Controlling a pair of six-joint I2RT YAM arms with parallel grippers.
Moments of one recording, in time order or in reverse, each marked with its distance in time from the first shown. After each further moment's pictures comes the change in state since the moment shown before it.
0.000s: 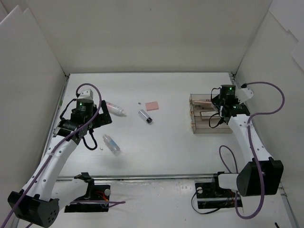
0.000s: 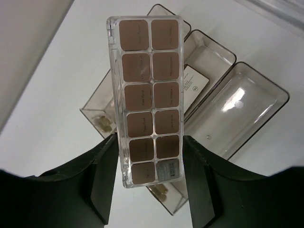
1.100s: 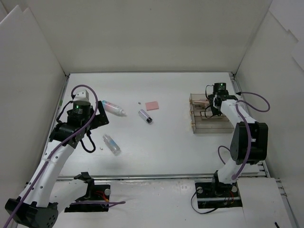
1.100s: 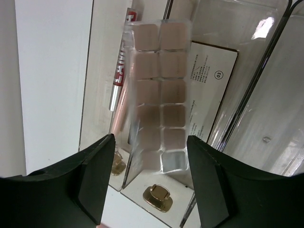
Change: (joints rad) left arm 0.000 -0.061 0.000 -0.032 -0.065 -0.002; right arm -0.059 0.407 0.086 0.067 -0.065 0.474
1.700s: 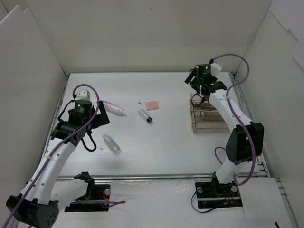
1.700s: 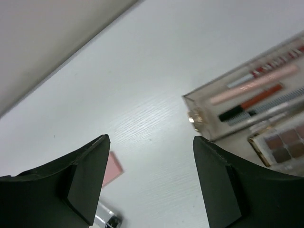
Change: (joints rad) left arm 0.000 0.023 0.000 0.002 0.002 0.000; right arm 0.215 -0.014 0.254 0.028 -0.060 -0.515
